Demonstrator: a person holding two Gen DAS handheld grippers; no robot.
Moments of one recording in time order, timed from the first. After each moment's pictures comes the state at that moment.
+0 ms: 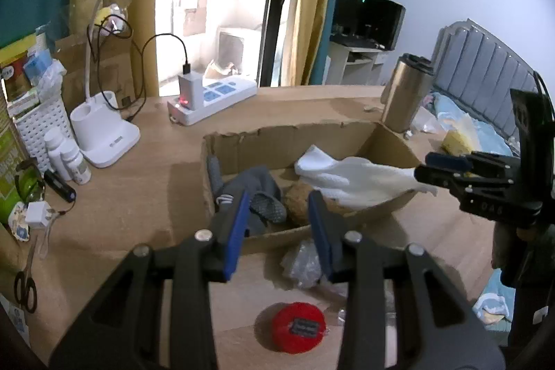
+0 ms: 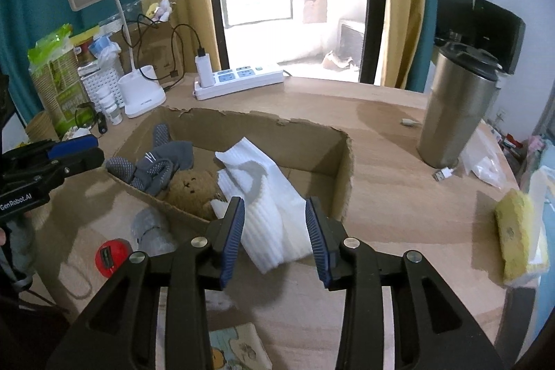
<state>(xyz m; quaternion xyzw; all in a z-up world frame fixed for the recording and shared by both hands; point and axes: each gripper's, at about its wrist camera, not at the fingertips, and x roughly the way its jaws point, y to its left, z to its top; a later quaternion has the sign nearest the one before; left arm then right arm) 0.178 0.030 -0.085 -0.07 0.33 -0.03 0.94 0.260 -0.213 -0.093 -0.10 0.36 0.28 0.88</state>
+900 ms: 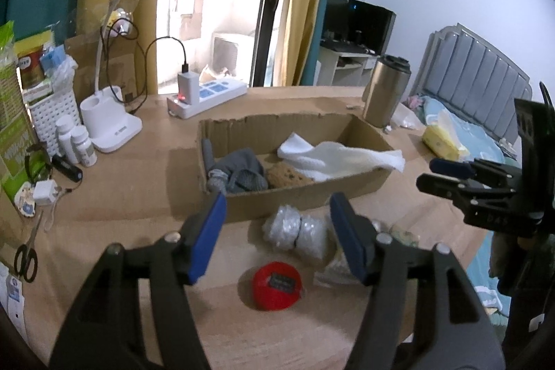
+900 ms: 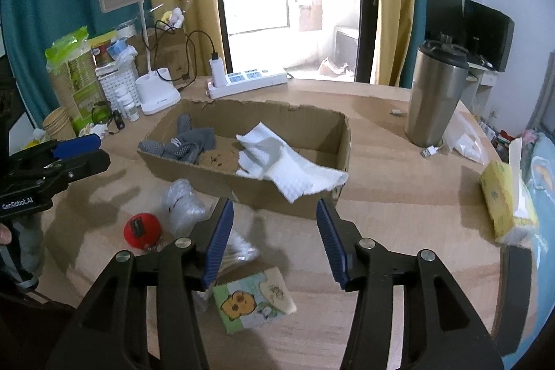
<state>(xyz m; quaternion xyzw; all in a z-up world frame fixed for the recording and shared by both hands) 0.126 0.017 -0.078 -0.08 0.32 -0.04 0.94 0.197 -0.230 -0.086 -0.09 0.35 0.28 0.89</state>
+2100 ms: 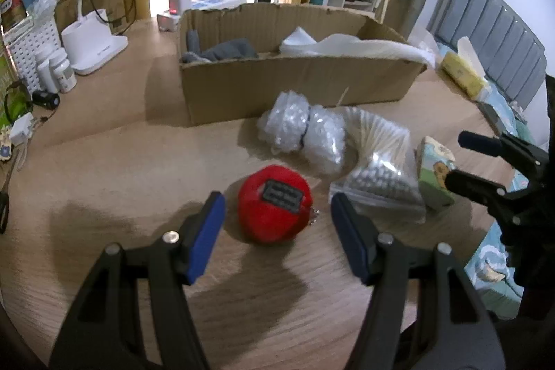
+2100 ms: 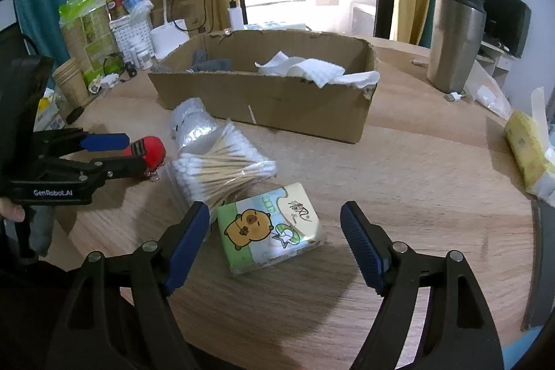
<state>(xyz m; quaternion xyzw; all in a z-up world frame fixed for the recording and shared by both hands) 0.126 -0.005 -0.159 -0.06 0.44 -0.03 0.89 0.168 -0.234 -0.150 -0.11 0.39 0.31 0.86</state>
